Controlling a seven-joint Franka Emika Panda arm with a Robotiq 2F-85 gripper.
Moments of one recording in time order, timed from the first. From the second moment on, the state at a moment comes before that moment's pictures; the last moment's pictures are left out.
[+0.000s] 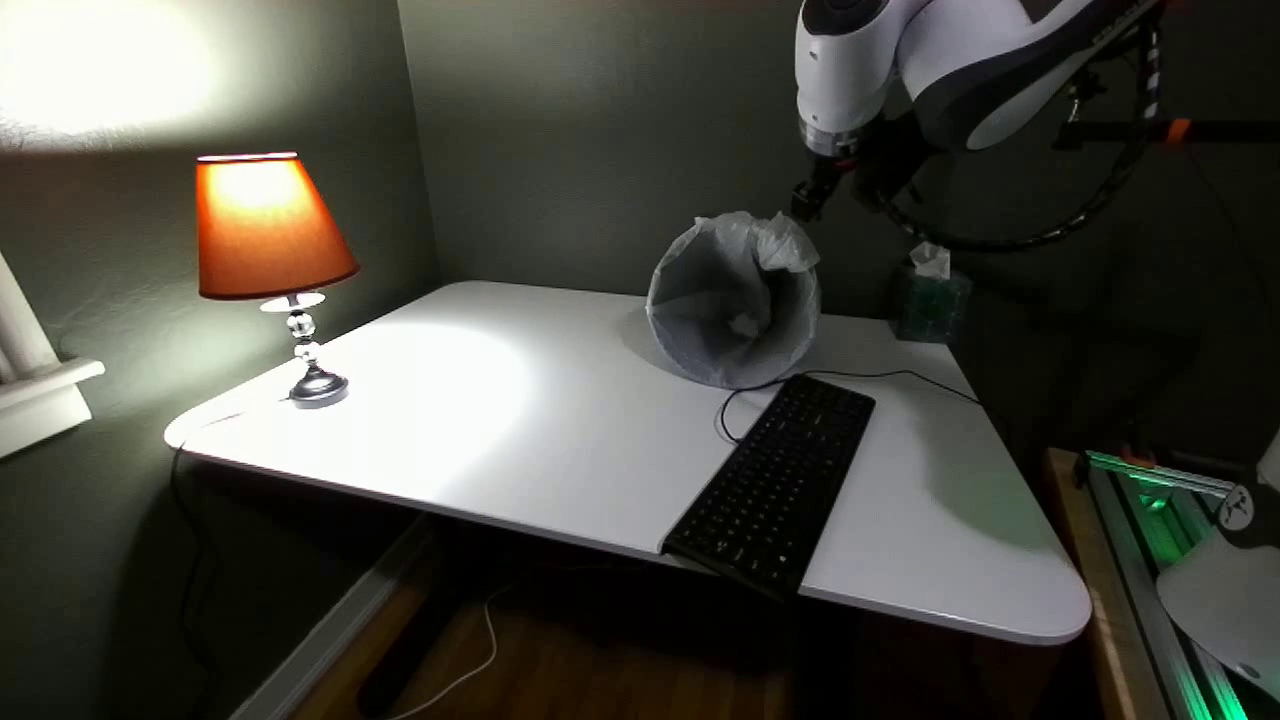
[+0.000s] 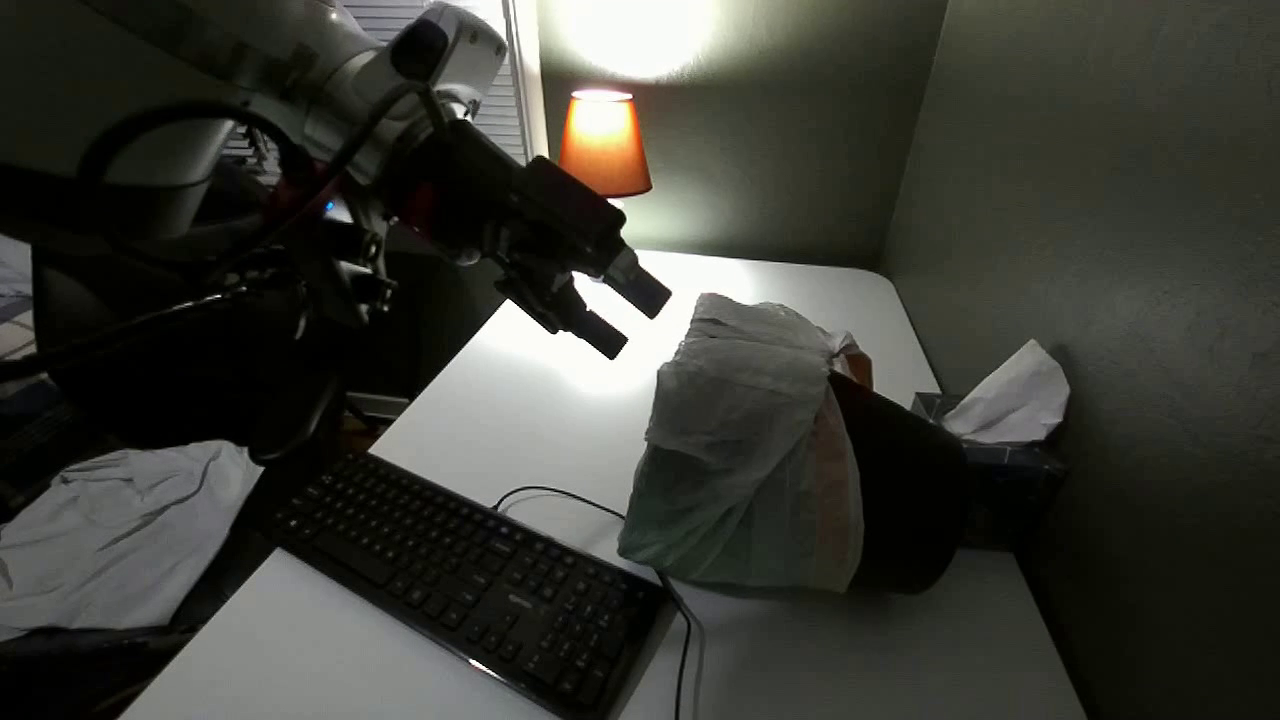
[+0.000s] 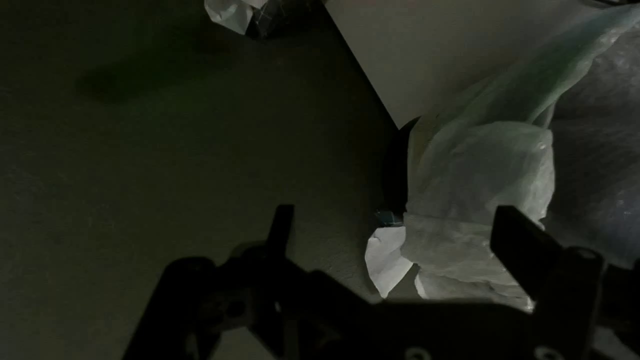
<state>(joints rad) -0.24 -0.21 -0.07 -2.47 -1.33 2.23 1.01</state>
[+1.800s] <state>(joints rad) -0.19 0.02 -0.10 -2.37 -1.41 2.24 1.27</state>
